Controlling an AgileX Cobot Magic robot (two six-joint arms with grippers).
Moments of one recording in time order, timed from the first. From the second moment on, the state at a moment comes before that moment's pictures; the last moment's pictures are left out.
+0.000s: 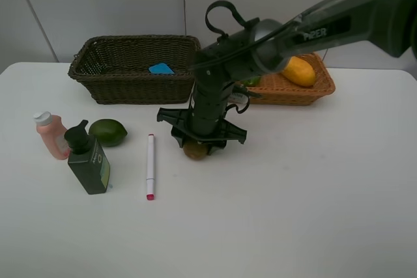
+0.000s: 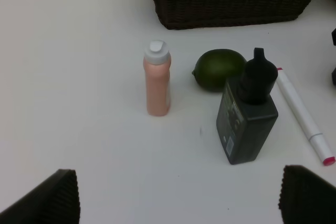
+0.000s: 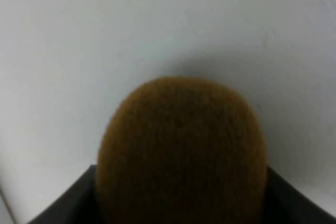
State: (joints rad) left arm -0.07 0.00 -0.50 0.00 1.06 0.00; right arm 0.75 2.21 -1.47 -0.10 0.70 1.03
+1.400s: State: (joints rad) left arm -0.07 0.00 -0.50 0.00 1.06 0.00; right arm 0.39 1.93 -1.47 -0.20 0.78 0.79
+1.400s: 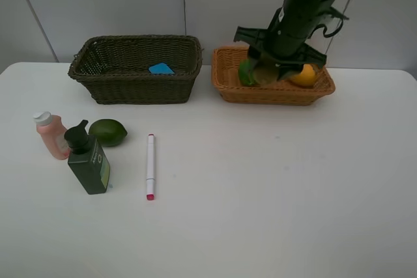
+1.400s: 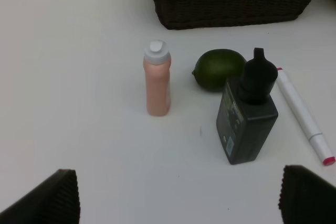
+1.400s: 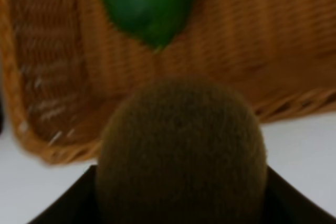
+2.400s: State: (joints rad) left arm -0.07 0.00 -0.50 0.00 1.06 0.00; right arm 0.23 2.02 -1.47 -0.41 0.52 0.71
